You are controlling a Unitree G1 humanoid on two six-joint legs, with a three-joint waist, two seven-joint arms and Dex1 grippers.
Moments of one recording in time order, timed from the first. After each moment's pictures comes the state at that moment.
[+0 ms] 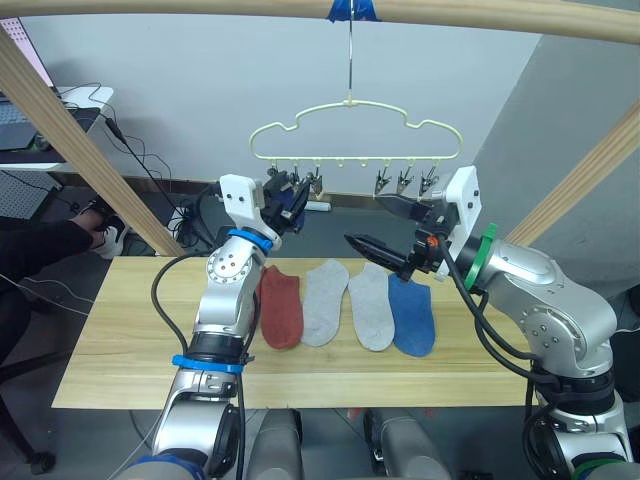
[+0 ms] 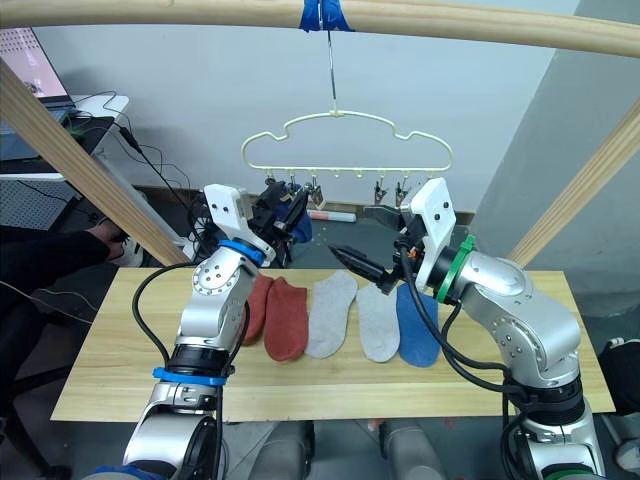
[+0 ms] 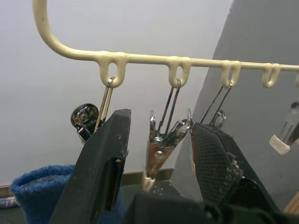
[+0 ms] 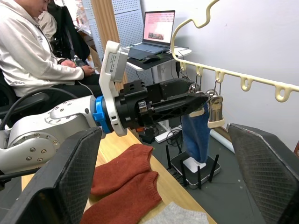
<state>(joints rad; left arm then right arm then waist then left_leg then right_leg) -0.57 0.20 0.06 0.27 -0.18 -0.05 -0.36 -0.49 -0.42 0.02 -0.54 0.62 0.81 0.52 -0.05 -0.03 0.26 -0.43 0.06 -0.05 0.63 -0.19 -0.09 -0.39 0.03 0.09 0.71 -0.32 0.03</state>
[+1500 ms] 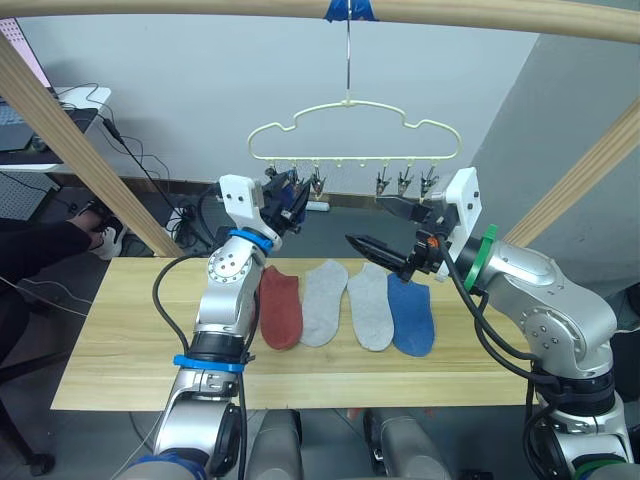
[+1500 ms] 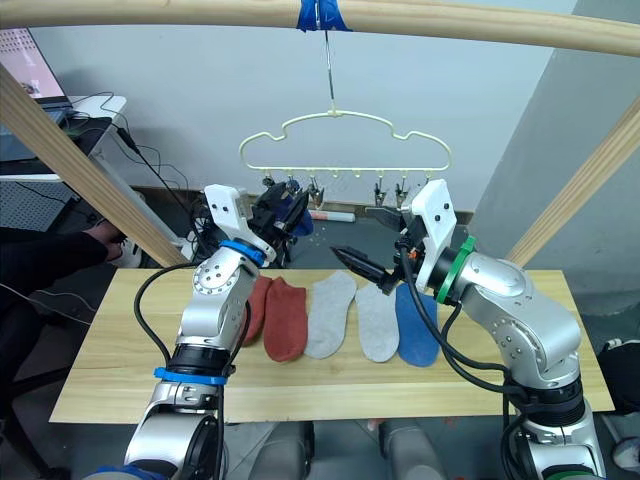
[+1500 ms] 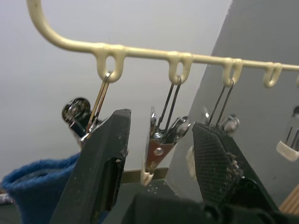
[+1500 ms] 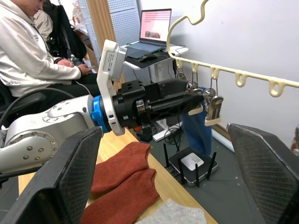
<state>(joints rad) -0.59 0.19 0.07 0.28 -0.19 -0.04 -0.37 -0.48 -0.42 0.02 -0.54 0.62 0.81 0.51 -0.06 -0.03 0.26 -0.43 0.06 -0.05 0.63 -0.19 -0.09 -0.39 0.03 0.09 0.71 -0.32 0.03</state>
